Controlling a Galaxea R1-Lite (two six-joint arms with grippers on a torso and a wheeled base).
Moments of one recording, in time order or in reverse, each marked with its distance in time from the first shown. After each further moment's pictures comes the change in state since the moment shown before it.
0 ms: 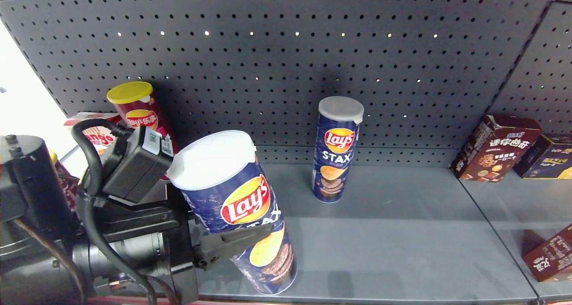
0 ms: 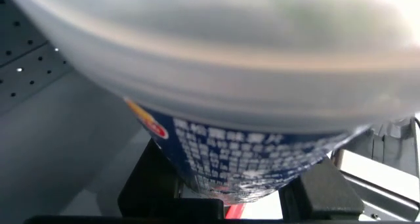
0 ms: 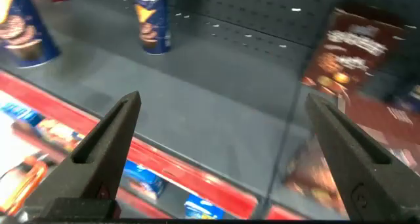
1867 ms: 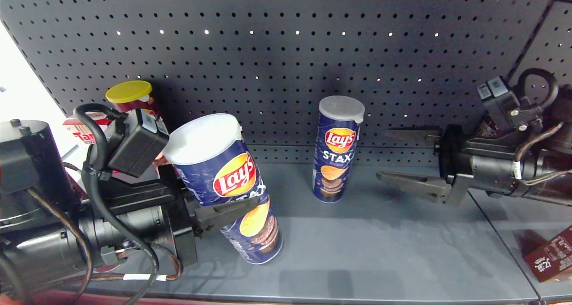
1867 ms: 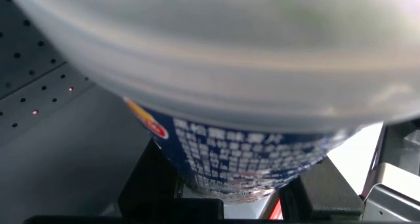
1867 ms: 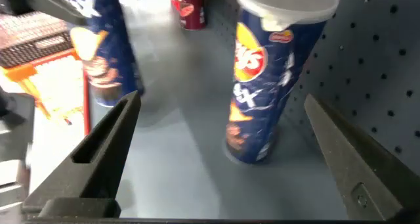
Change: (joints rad) left arm 0.099 0.031 -0.033 -0.008 0.004 0.036; right arm 0.226 1.075 -0.335 -0.726 0.490 -0.107
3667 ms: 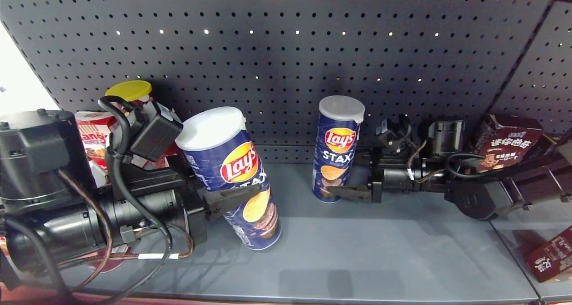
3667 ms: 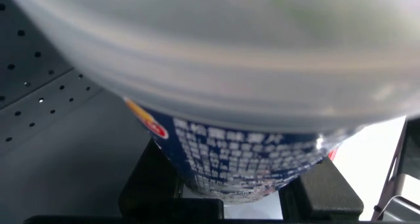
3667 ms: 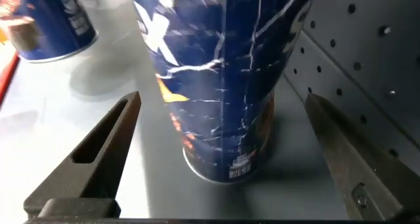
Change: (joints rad) left arm 0.039 0.061 -0.049 0.000 0.000 0.000; right arm 0.013 0.448 -0.268 -0.003 0.087 -0.086
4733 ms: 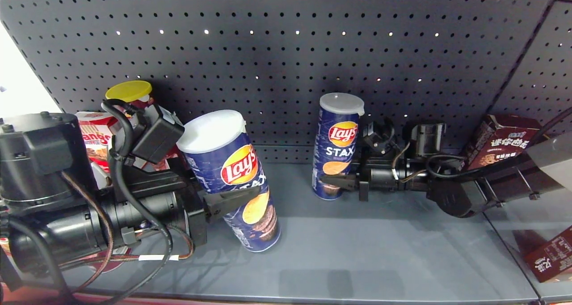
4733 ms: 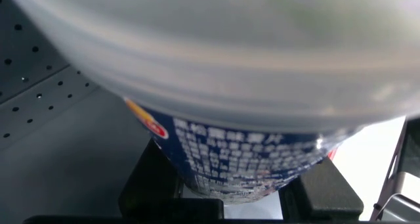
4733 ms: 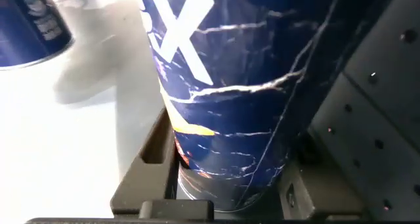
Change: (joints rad) left arm 0.002 0.002 0.006 0.001 0.000 0.000; right arm 0.023 0.077 -0.068 -0.005 -0.004 0.000
